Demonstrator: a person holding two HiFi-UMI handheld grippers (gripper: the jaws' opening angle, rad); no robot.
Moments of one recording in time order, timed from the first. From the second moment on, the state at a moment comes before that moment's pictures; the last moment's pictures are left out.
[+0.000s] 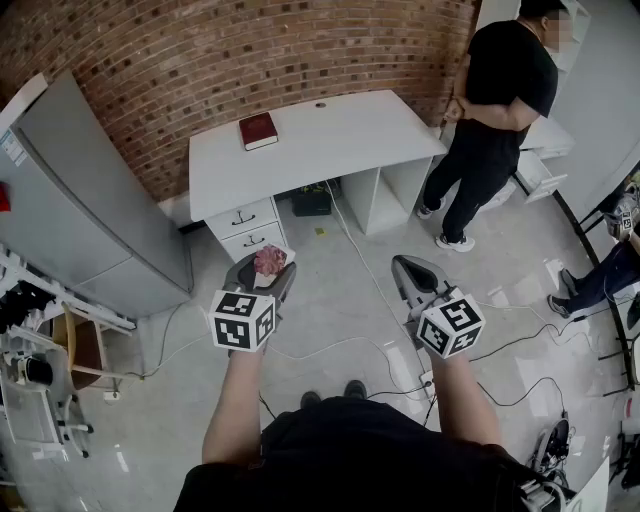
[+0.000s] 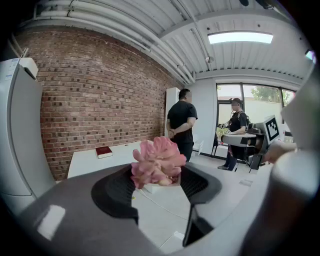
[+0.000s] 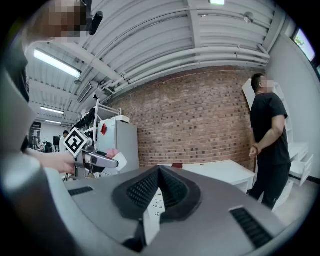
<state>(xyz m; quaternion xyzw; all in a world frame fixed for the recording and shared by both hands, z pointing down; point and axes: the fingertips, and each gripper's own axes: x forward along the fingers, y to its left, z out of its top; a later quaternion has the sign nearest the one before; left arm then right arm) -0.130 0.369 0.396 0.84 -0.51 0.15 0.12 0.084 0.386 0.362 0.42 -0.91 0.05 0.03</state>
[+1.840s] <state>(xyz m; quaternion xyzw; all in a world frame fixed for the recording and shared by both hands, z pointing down) -0.107 0.252 0.407 0.84 -0.52 0.14 0.12 0.135 0.276 0.407 0.42 -0.90 0.09 0.05</state>
